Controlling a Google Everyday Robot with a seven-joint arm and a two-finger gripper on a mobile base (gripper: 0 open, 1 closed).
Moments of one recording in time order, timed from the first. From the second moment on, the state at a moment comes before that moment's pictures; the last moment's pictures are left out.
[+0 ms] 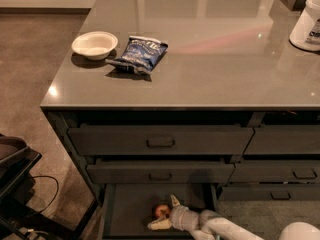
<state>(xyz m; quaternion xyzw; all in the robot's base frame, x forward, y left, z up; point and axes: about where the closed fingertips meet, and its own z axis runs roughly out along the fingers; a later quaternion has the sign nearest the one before) 0.507 -0.019 0.177 -0.32 0.79 0.31 0.42</state>
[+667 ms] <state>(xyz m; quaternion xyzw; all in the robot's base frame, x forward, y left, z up) 0.501 -0.018 0.155 -0.30 0.80 0.31 0.42</state>
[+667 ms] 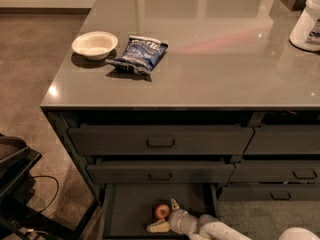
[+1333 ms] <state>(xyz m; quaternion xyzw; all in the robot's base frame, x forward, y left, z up) 0.501 -0.018 0.155 -0.30 0.80 0.31 0.42</state>
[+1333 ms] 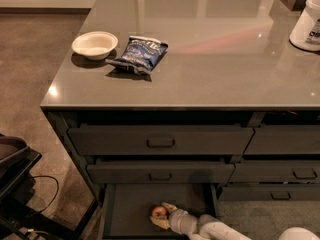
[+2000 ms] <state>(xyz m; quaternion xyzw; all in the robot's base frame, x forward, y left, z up) 0.501 -0.018 0.155 -0.30 0.80 0.31 0.42</state>
